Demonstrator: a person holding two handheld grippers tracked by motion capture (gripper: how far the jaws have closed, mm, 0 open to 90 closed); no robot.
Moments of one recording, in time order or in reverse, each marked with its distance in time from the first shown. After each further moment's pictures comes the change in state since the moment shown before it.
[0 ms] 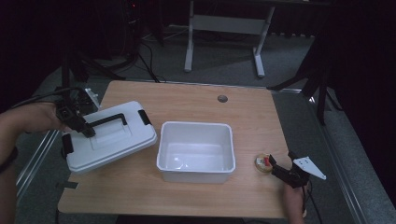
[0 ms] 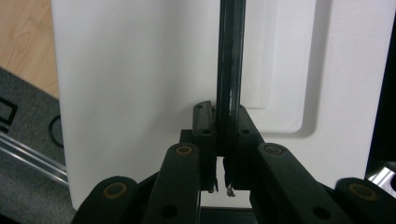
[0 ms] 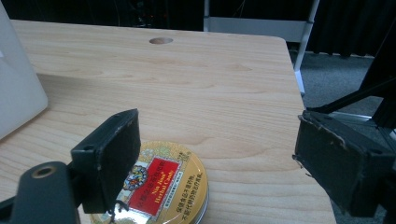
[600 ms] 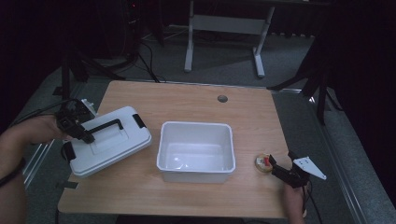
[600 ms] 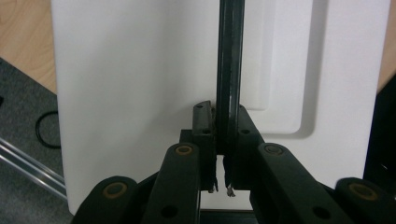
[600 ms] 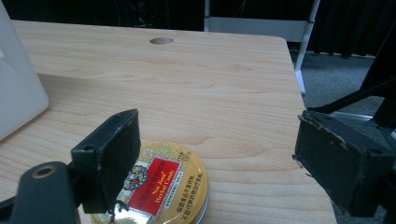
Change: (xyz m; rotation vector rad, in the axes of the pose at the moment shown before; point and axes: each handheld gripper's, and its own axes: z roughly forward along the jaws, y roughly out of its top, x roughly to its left) left arm 0.020 -0.022 0.049 -0.049 -0.007 -0.082; right arm 0.000 0.000 0.000 0.000 0.003 0.003
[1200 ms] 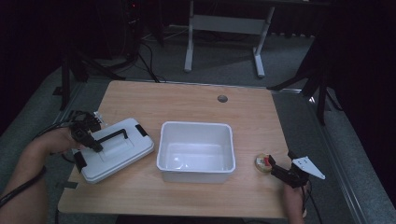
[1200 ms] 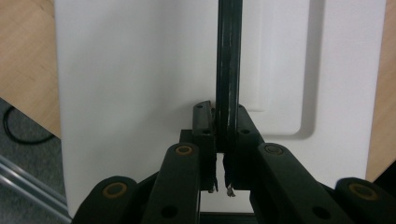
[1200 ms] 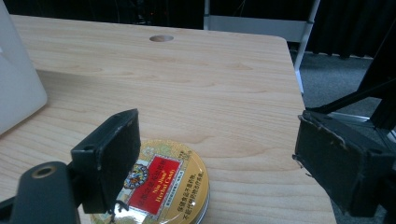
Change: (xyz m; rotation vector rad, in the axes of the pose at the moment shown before) left arm 0.015 -0.002 0.072 0.024 -0.037 -0.072; right arm 0.002 0.000 0.001 0.008 -0.005 -0.021
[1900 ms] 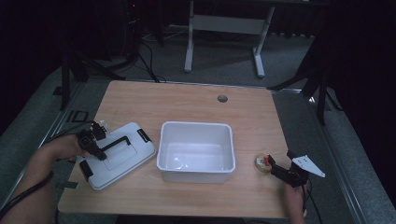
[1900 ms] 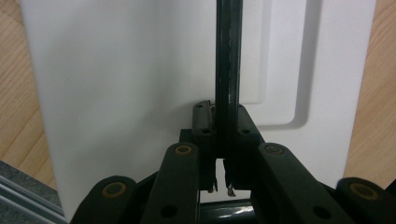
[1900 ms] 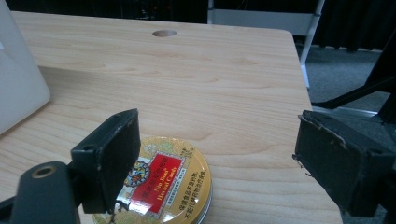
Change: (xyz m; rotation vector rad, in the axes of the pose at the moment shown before) left arm -0.002 -0.002 0.036 0.040 -0.057 0.018; right arm -0.002 0.001 0.002 0.025 0.021 0.012
